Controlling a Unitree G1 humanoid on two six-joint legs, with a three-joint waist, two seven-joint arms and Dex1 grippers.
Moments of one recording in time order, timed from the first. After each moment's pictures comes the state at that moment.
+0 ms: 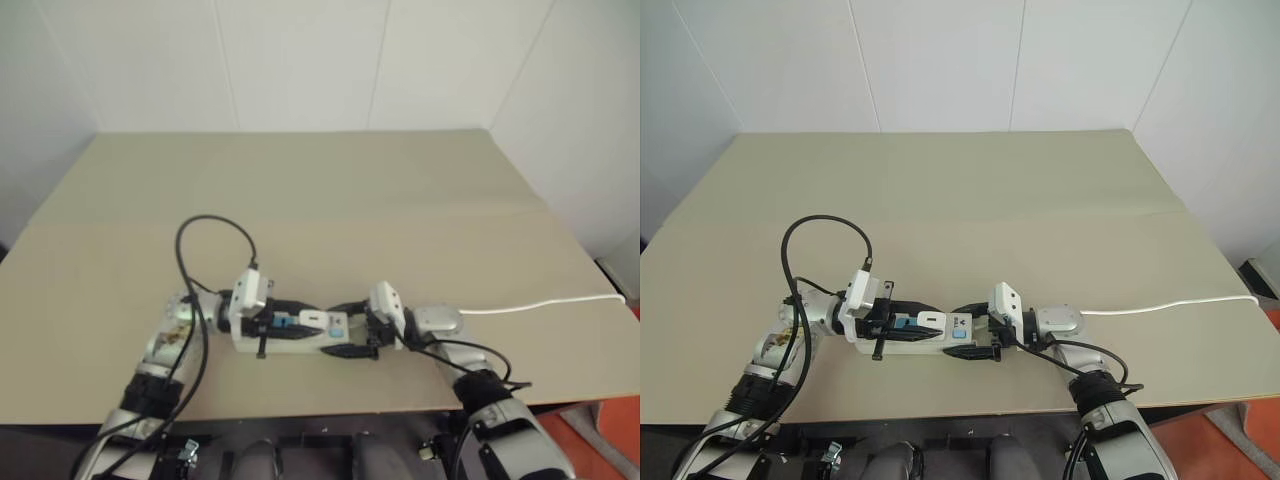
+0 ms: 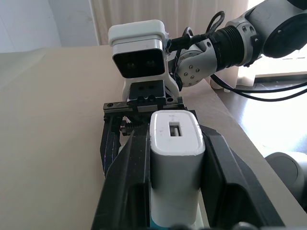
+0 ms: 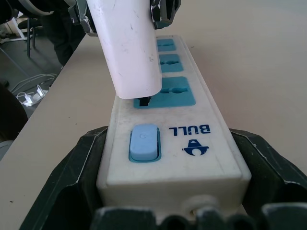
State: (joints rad) left arm -0.40 0.47 -0.14 0.13 -0.40 0.00 -1.42; right arm -0.49 -0.31 0.23 0.48 0.25 -0.15 1.34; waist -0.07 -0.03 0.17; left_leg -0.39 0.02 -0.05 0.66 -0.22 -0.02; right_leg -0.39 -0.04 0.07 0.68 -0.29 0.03
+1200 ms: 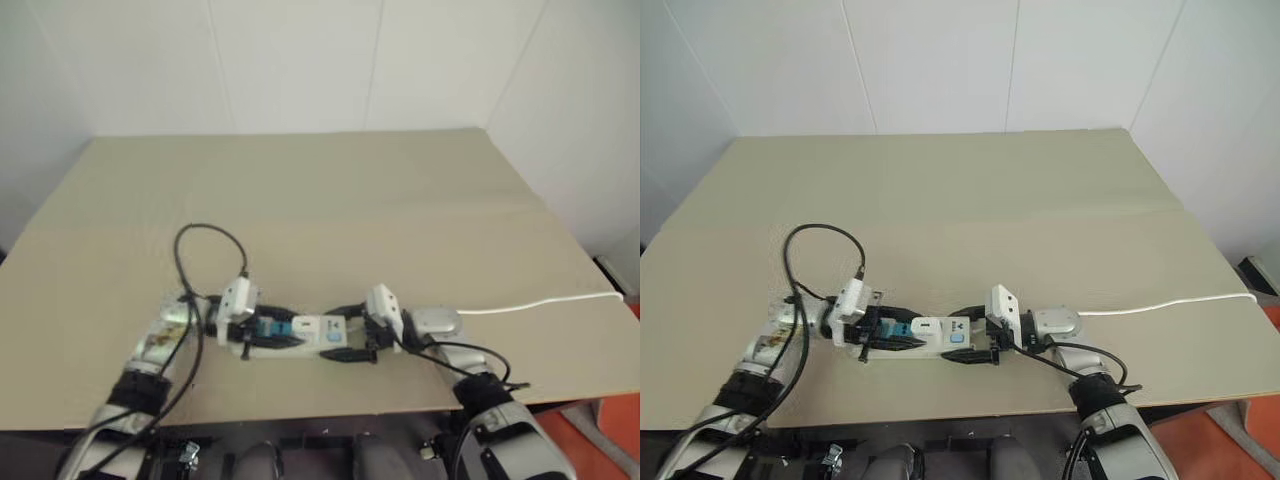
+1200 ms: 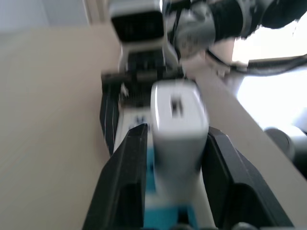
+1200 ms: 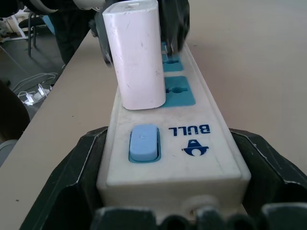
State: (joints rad) left arm -0.42 0.58 -0.16 0.29 -0.35 -0.08 -1.47; right arm -0.47 -0.33 0.24 0.44 0.24 -0.12 1.33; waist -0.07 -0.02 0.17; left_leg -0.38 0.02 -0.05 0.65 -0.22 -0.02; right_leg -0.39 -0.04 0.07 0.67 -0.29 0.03
